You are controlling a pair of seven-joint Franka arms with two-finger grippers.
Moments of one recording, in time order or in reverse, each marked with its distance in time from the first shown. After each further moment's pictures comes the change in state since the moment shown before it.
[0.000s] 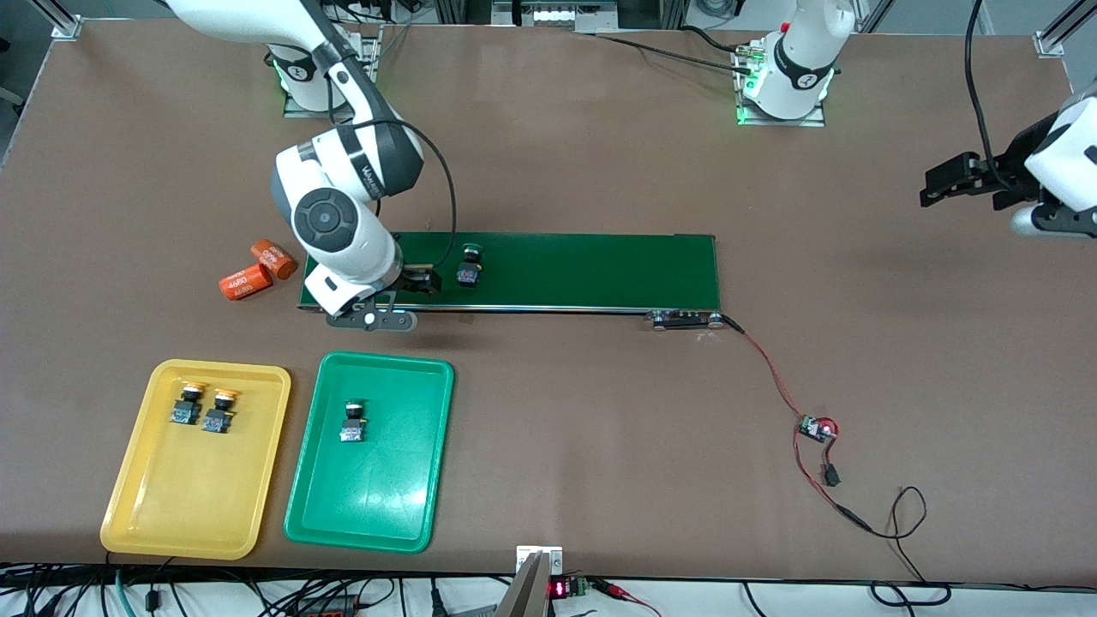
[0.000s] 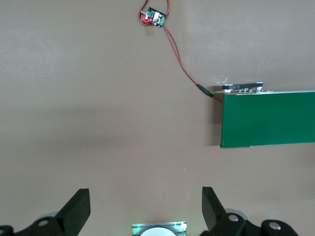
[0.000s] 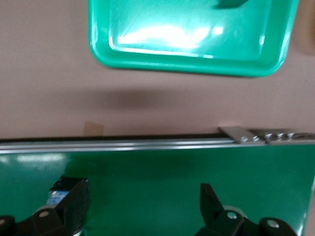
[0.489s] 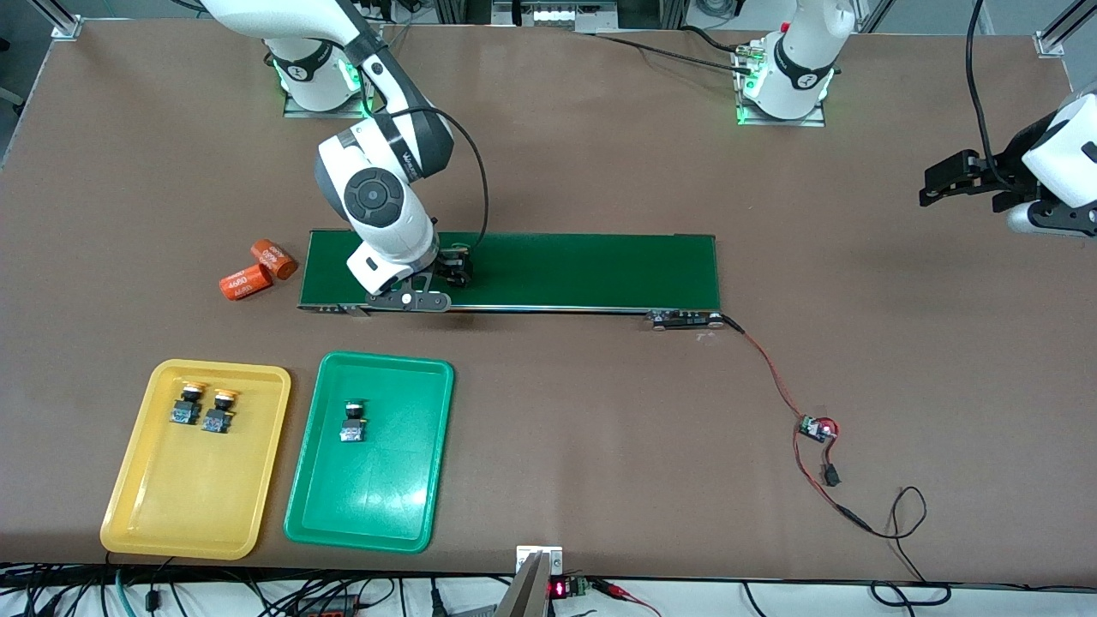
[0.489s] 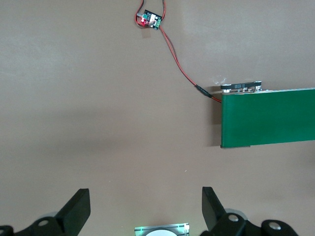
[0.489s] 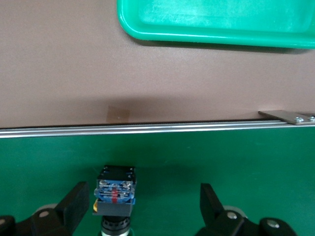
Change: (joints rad) left arm -0.009 0.011 0.003 0.000 0.000 0.011 0.017; right arm 0.055 -0.001 0.013 -0.092 0.000 0.132 0.089
